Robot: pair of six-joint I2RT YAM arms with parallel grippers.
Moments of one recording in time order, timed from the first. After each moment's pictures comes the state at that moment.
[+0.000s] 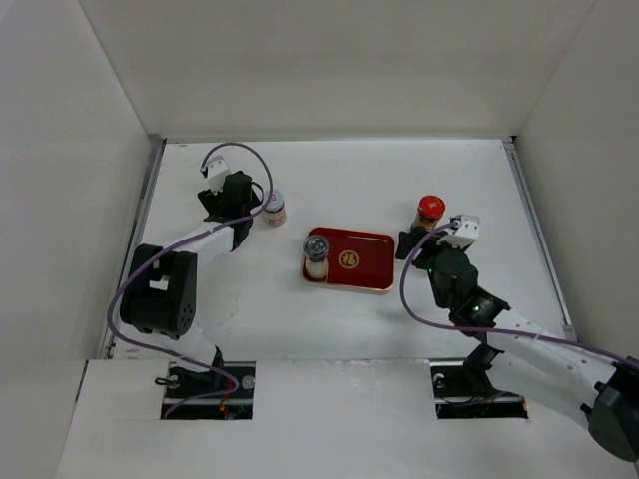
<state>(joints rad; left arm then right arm) -0.23 1.64 0.92 0.20 -0.58 -0.51 0.71 0.84 0.40 0.25 0.67 0.46</state>
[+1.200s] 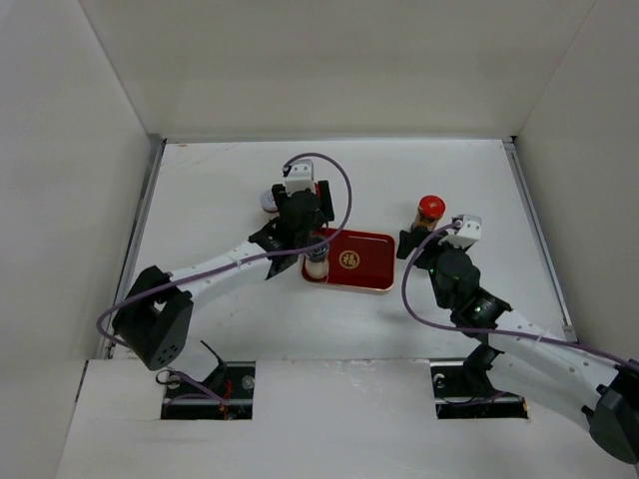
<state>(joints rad) -0.74 1.47 0.95 0.21 -0.62 -0.39 0.71 0.83 0.40 0.25 0.67 0.46</state>
